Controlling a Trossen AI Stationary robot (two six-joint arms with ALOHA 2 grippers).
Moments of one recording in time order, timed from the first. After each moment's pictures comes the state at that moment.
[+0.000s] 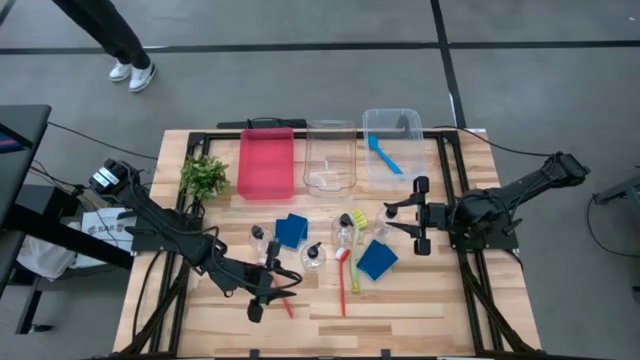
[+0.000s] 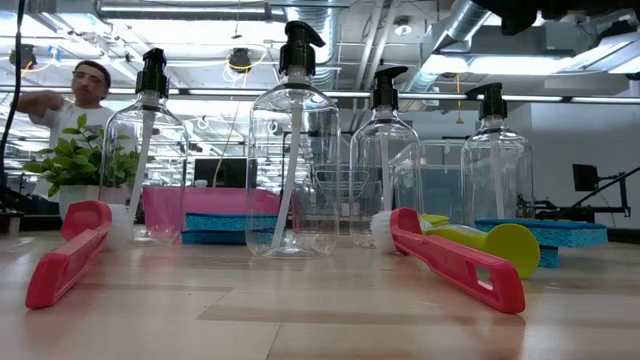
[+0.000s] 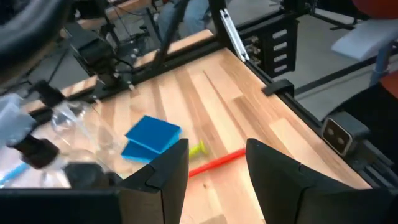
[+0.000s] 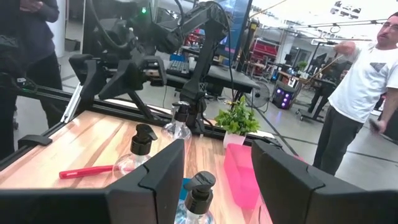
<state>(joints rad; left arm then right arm) -0.67 1.39 0.82 0.19 -0.44 0.17 0.43 0.60 0.40 0.27 0.45 -0.29</state>
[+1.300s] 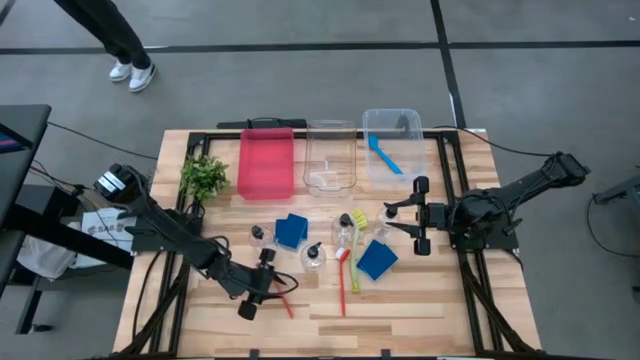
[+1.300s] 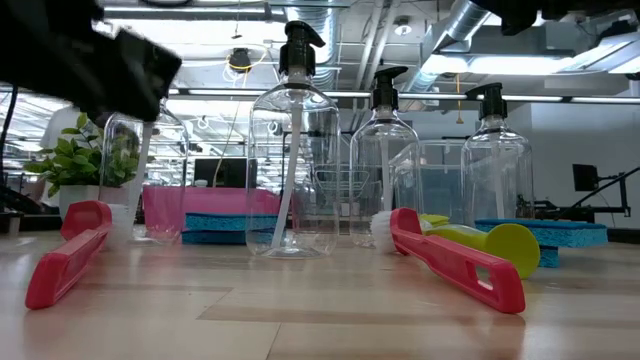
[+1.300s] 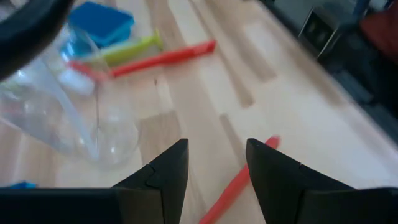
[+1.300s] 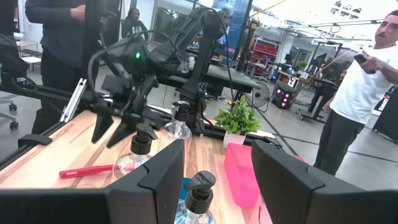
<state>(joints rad) -0.68 1.47 0.61 0.22 -0.33 -0.09 0.42 0.60 0.40 0.27 0.45 -0.29</state>
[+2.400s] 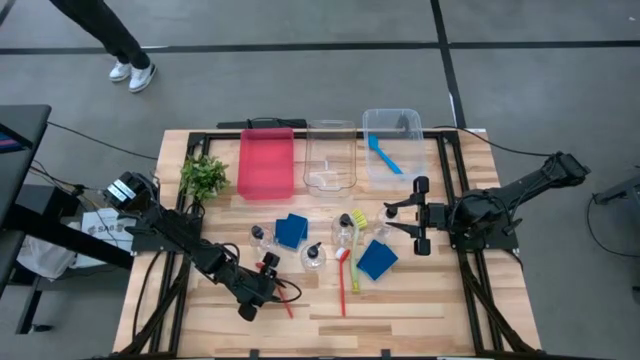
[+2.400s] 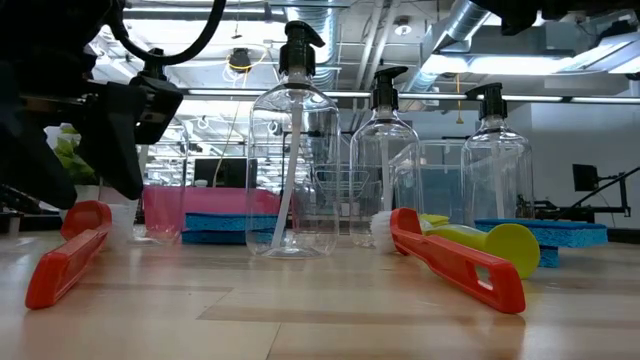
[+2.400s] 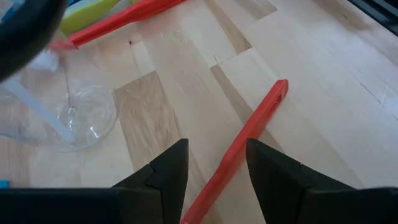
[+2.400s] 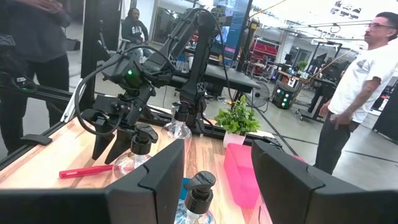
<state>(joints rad) -0.68 1.59 0.61 0.22 -0.29 0.03 0.42 0.60 0.40 0.27 0.45 -0.29</state>
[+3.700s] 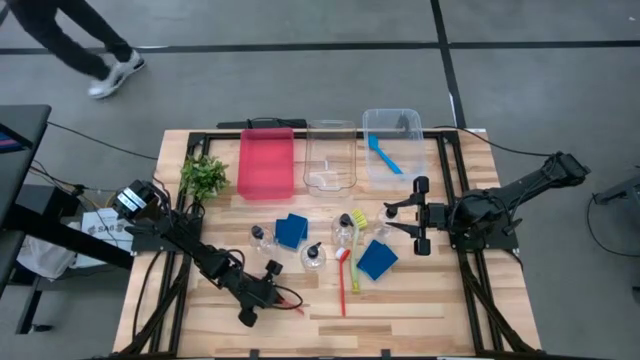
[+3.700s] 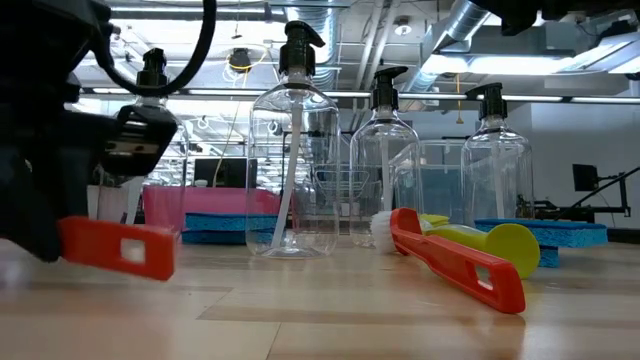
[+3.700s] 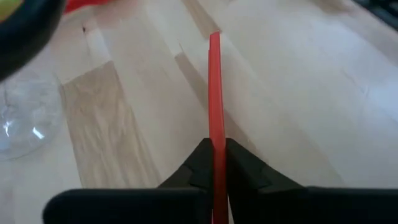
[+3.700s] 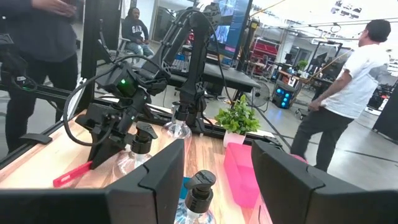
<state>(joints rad) -0.70 1.71 0.61 0.34 -0.23 0.02 0.42 0.60 0.40 0.27 0.45 -0.29</state>
